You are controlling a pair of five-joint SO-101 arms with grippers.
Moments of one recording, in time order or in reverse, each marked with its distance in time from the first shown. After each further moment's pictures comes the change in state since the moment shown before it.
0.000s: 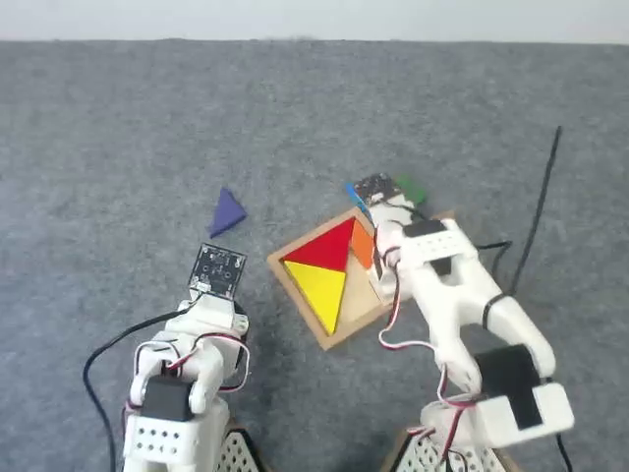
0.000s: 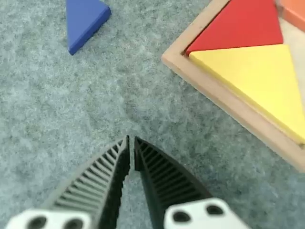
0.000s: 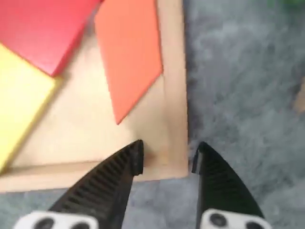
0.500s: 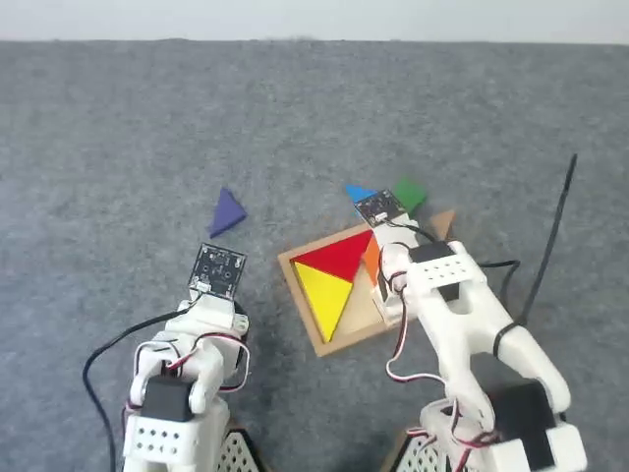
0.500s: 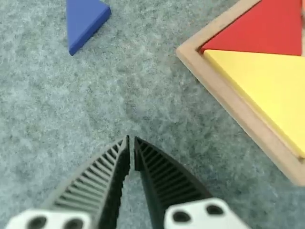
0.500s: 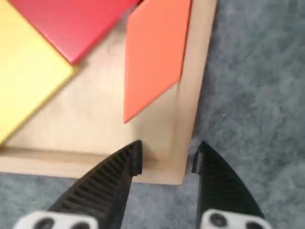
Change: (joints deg) left arm 0.0 0.0 0.0 0.0 0.0; right arm -0.5 -9.1 8.4 0.0 0.0
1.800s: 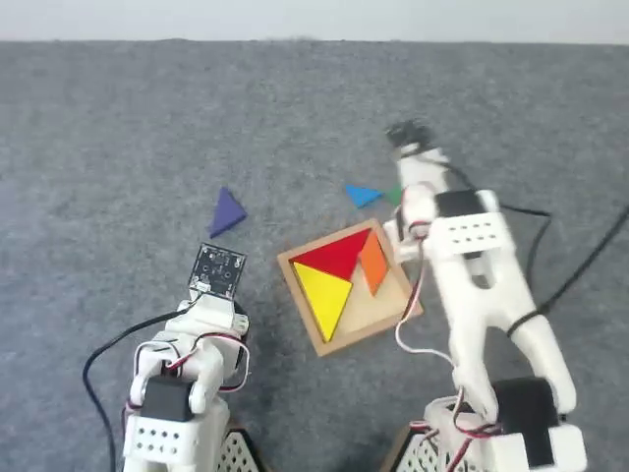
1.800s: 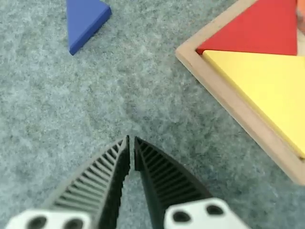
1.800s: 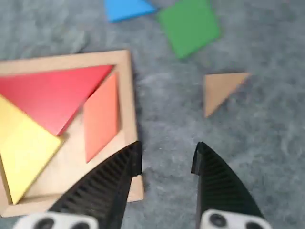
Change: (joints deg) left arm 0.0 0.0 0.0 0.0 0.0; right arm 7.1 0.8 -23.7 11.1 -4.8
